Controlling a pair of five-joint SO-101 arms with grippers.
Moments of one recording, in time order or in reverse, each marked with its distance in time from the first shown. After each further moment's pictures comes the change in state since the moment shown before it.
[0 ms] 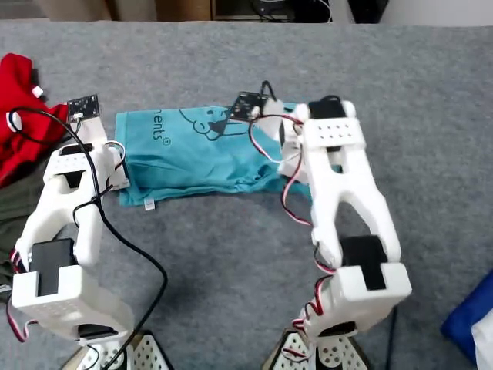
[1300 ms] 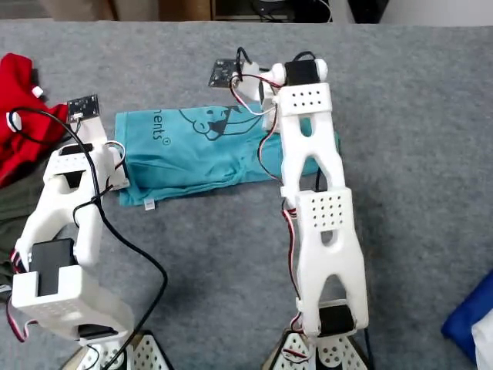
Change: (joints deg) left arm 0.0 0.0 0.0 0.0 0.0; right arm -1.3 50.2 -80.7 21.5 7.3
